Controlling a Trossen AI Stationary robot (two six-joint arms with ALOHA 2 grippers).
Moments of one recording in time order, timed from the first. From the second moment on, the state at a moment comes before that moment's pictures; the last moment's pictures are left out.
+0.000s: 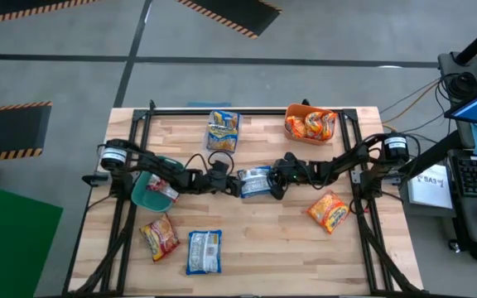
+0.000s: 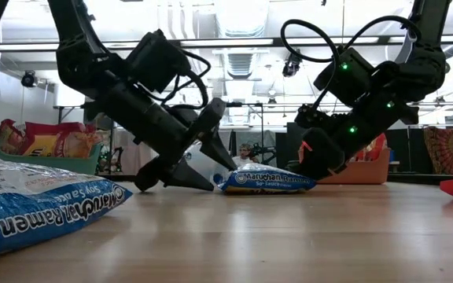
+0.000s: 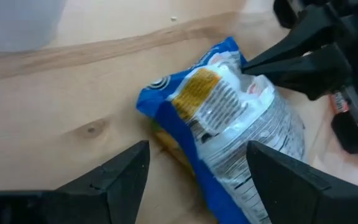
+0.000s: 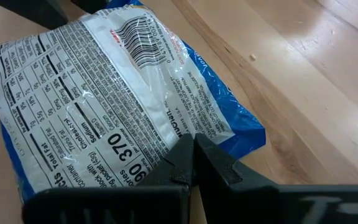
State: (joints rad) left arm -0.03 1.88 0.71 0.56 -0.35 -1.02; right arm -0.10 1.81 0.47 0.56 0.18 0.23
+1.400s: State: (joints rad) left arm -0.03 1.98 0.84 0.57 -0.35 -0.84; right arm -0.10 1.74 0.46 0.58 0.18 0.21
